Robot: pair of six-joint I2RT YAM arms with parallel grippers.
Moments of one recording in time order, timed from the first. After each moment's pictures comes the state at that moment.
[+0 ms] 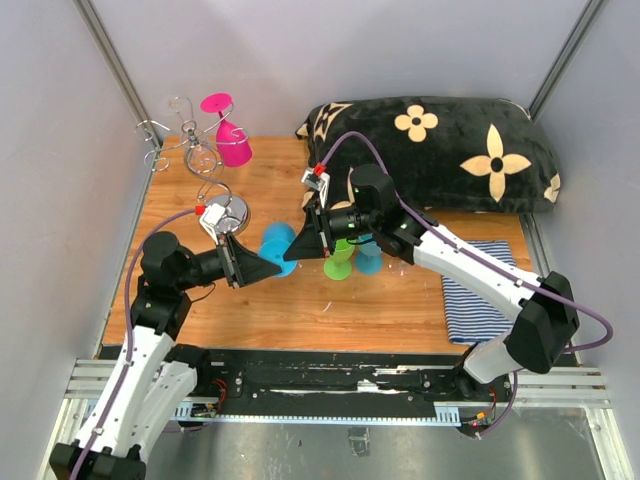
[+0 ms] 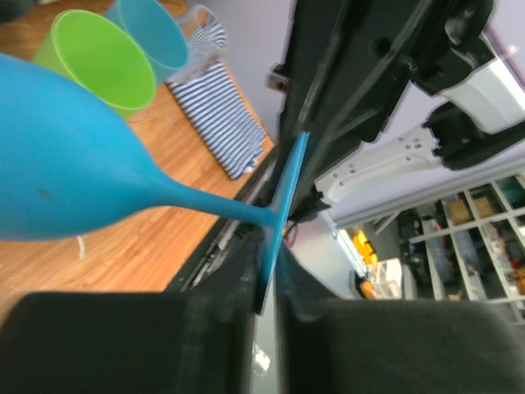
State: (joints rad) left arm -0.18 0.62 0.59 -0.05 0.97 -0.83; right arm 0.81 1.48 1.27 -0.08 -0.83 0.50
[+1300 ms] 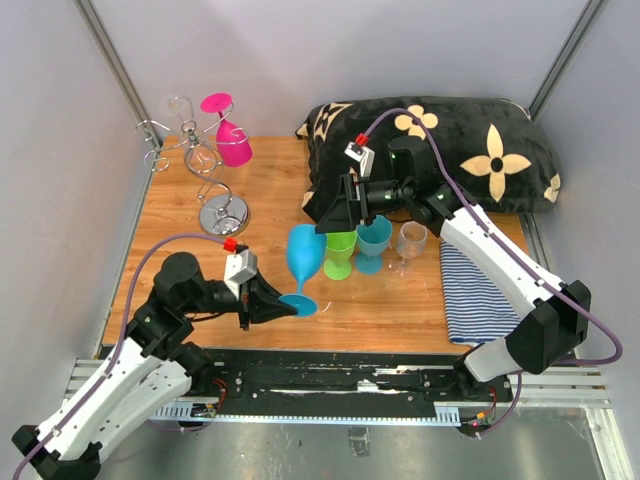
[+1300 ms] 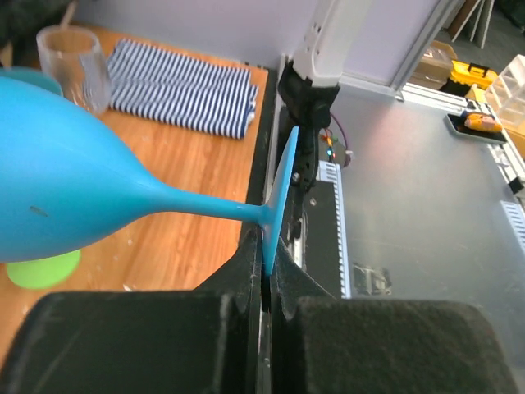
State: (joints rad) left arm -0.62 0.51 0.60 -0.19 0.87 -0.17; right arm 0.56 1.46 1.40 -0.45 -0.87 0.45
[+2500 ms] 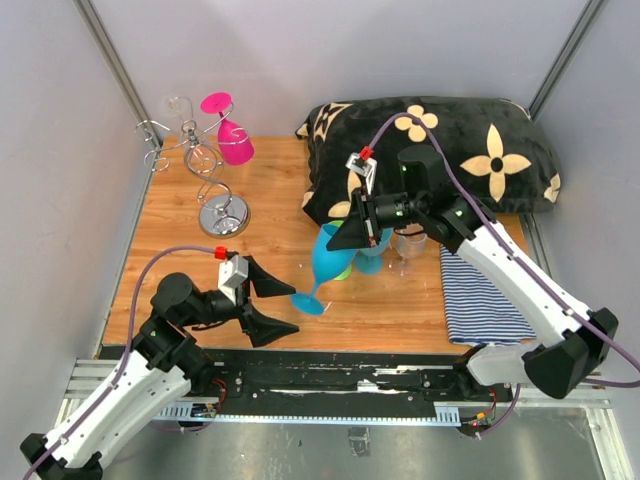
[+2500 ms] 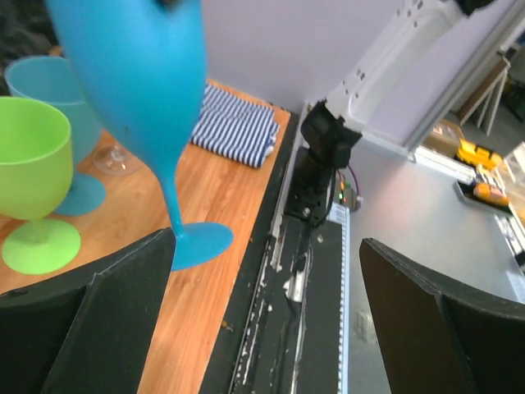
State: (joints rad) left arm -0.62 0.35 0.40 0.02 0.74 -0.35; right arm 0.64 1.30 1.37 -0.57 -0.86 0.31
